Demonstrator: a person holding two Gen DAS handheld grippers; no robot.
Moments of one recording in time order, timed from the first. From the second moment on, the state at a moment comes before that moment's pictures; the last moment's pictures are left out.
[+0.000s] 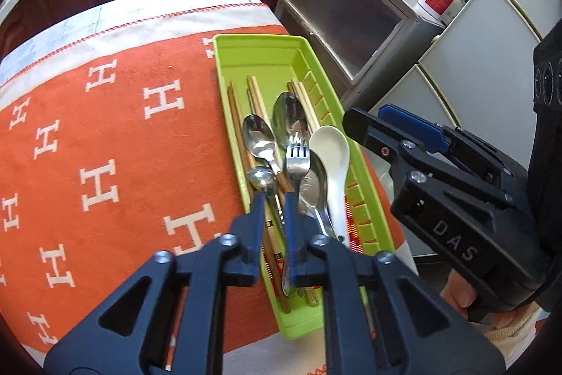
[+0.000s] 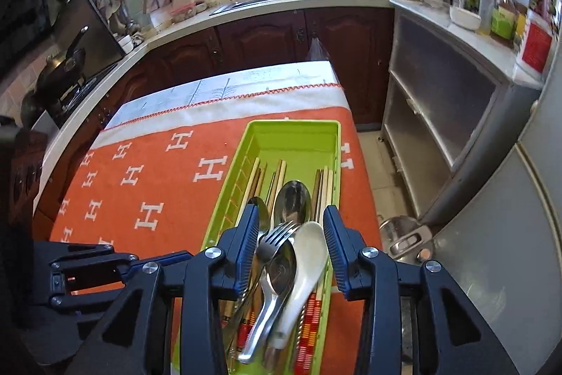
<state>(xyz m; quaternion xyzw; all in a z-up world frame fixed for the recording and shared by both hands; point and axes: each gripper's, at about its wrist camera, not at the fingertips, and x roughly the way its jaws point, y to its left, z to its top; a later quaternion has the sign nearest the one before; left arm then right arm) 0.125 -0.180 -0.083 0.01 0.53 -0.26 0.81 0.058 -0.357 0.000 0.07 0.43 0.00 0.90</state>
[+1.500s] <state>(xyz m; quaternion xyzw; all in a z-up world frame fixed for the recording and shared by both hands) 0.077 -0.039 0.004 0.04 0.40 -0.05 0.91 0.016 -0.252 0.015 0.15 0.44 -0.02 0.89</state>
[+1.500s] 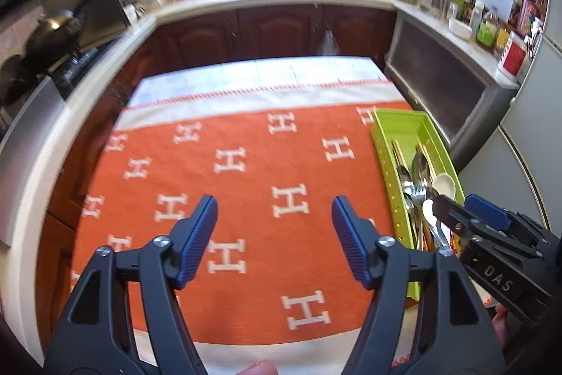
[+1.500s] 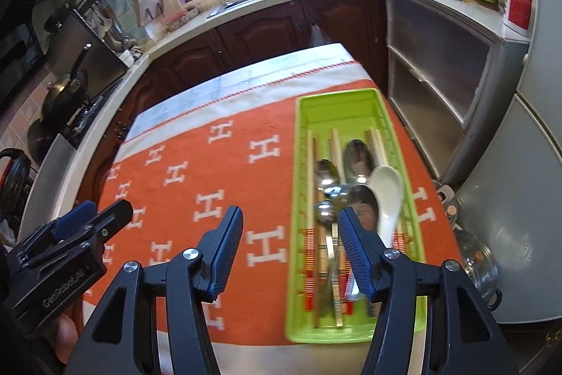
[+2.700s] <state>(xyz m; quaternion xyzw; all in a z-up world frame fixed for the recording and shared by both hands) 0.023 0.043 0.042 -0.01 0.39 0.03 0.92 -0.027 -0.138 0.115 0.07 0.38 0.05 0.92</state>
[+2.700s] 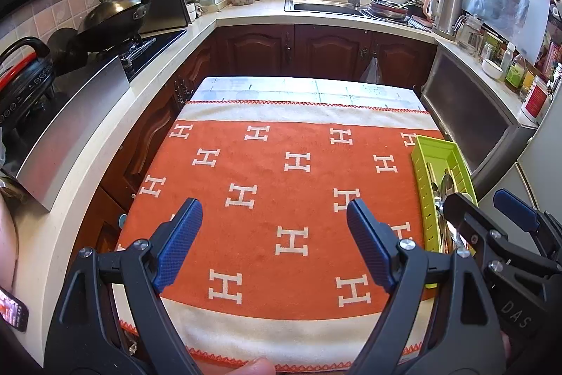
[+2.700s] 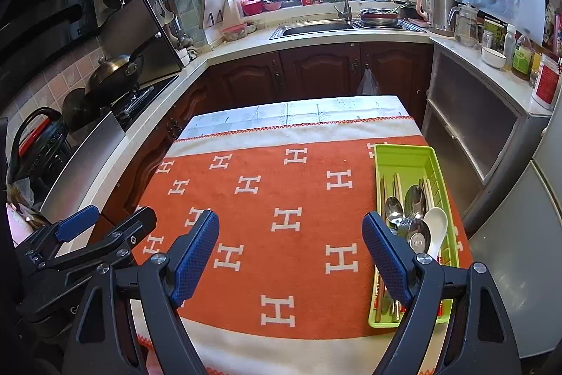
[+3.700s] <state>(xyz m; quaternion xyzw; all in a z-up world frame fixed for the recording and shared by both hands) 0.032 0.048 0.028 -0.01 0.40 0.03 0.92 -0.023 -0.141 0.109 0.07 0.39 0.05 0.92</state>
